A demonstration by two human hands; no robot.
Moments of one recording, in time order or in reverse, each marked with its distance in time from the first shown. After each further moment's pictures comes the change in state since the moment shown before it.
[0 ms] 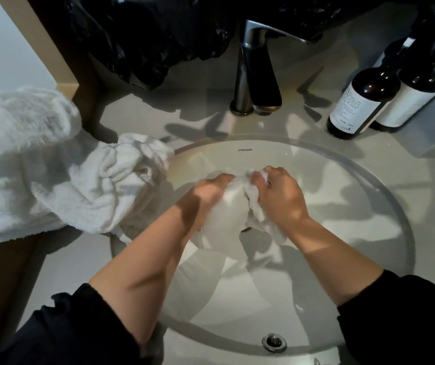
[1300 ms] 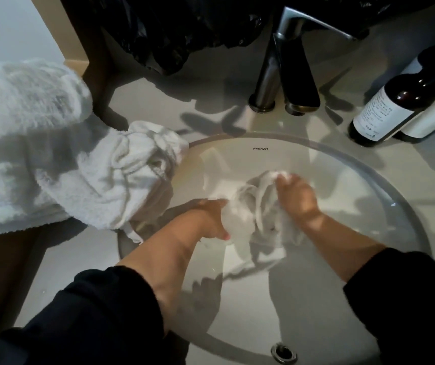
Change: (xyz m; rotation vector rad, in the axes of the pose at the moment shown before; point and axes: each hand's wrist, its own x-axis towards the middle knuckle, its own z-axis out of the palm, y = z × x) left_hand 0.020 -0.044 -0.017 0.994 -0.264 0.046; right_hand 0.037 0.042 0.022 -0.252 -0.093 -0.022
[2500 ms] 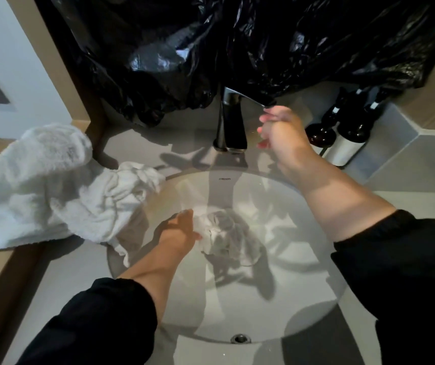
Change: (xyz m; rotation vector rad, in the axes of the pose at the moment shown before) left_hand -0.019 0.015 0.005 0.096 0.413 -0.162; right_hand -0.012 -0.097 -0.190 1.099 0.169 0.139
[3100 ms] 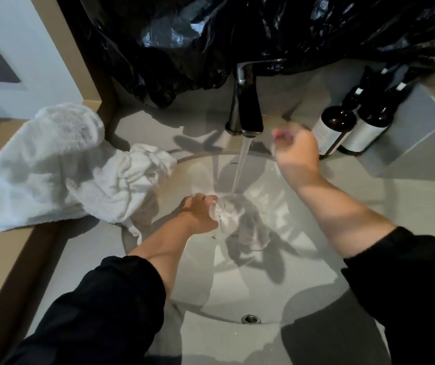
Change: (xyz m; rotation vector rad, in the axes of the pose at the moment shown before) left_hand -0.002 0.007 -0.012 -0.012 -0.139 0.130; right_hand -0.003 0.073 -0.012 -0.501 0.044 -0.340
